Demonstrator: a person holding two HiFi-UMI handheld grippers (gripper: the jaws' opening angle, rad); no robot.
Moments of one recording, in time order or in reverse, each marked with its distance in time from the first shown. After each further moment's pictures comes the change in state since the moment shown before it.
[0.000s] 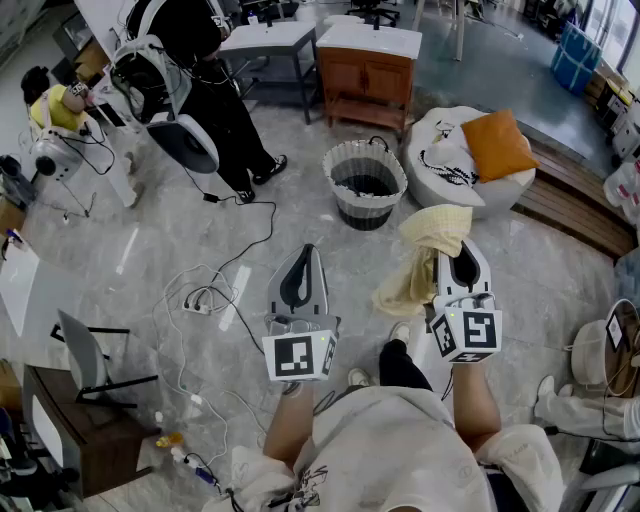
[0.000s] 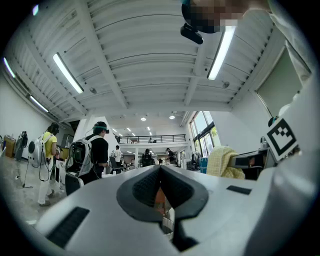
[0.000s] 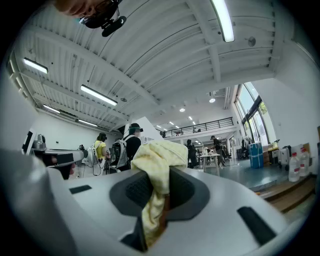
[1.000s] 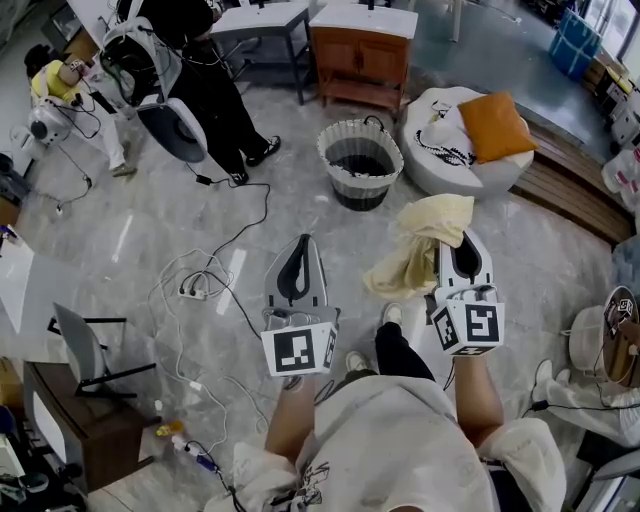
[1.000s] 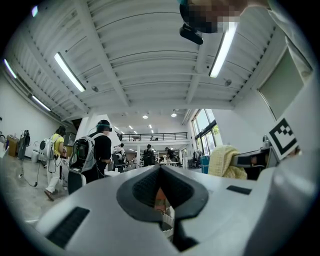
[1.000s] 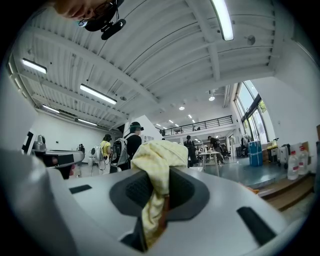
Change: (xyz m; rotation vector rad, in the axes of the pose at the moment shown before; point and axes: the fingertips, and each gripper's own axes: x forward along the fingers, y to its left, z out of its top) left arm -0.005 0.002 -0.015 0.000 0.019 0.022; right arm -0.004 0.002 -0.015 0.015 0.010 -0.003
